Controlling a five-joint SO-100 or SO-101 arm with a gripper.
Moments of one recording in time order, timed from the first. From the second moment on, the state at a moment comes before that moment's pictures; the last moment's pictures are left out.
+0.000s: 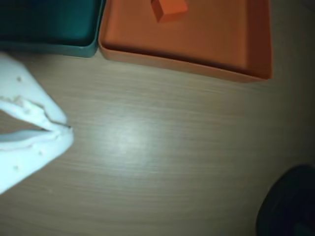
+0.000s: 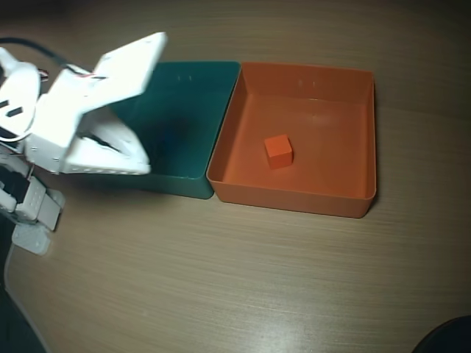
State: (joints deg) arm -5.7 112.6 84.6 64.9 -89.5
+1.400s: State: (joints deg) arm 0.6 191.9 177.8 64.7 -89.5
